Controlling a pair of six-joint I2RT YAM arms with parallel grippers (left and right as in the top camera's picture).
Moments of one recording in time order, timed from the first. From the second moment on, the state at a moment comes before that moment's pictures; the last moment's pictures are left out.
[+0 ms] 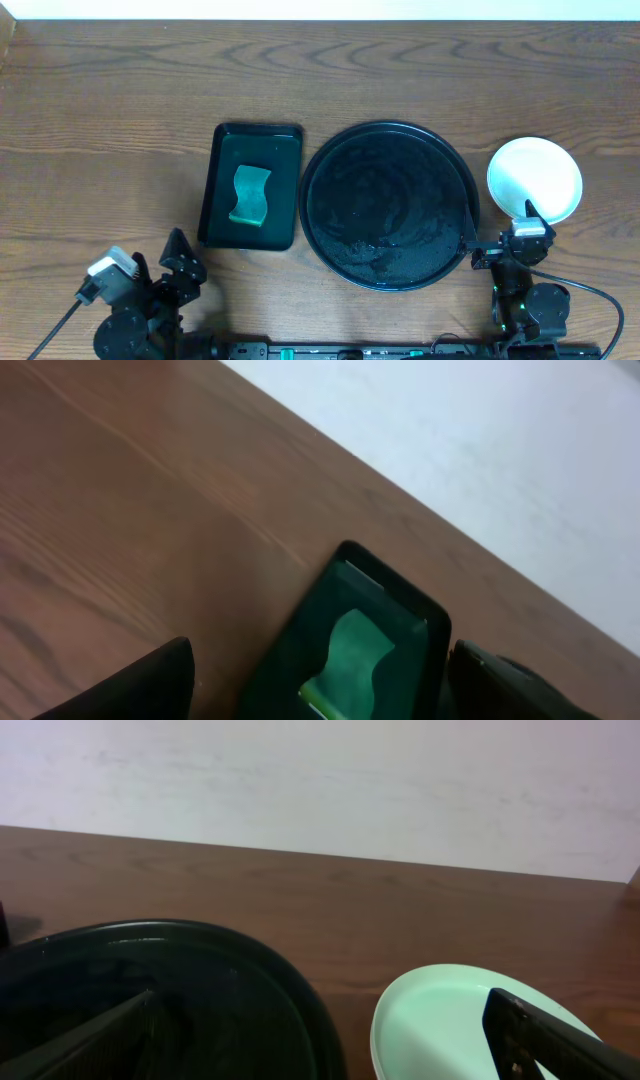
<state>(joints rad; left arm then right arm) 0.16 0.06 0.60 -0.86 -0.04 -0.51 0.06 0.01 0.01 -0.07 0.00 -0.05</state>
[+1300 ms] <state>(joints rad) 0.01 0.01 0.23 0.25 -0.04 -0.73 0.06 0.01 0.01 -0.07 0.00 -0.05</state>
